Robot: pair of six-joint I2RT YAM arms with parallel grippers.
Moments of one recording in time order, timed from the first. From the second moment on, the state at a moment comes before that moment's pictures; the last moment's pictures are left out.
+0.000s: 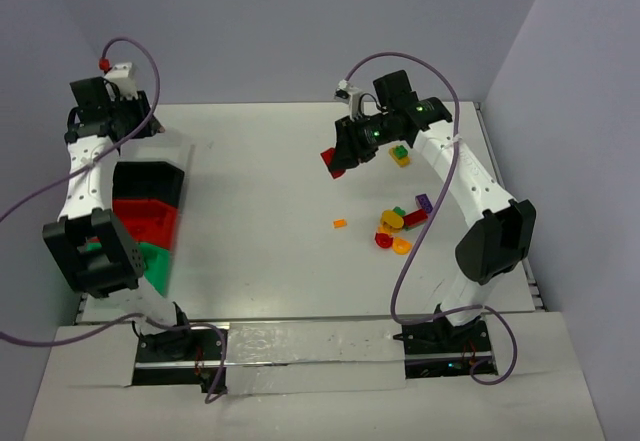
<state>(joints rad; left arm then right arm) 0.26 1.67 1.54 -0.46 0.33 0.08 0.38 1.71 1.75 -0.96 -0.72 -0.09</state>
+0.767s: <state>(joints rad) 0.27 2.18 1.89 -0.46 0.03 0.09 0.42 1.74 1.75 -0.95 -0.57 -0.08</state>
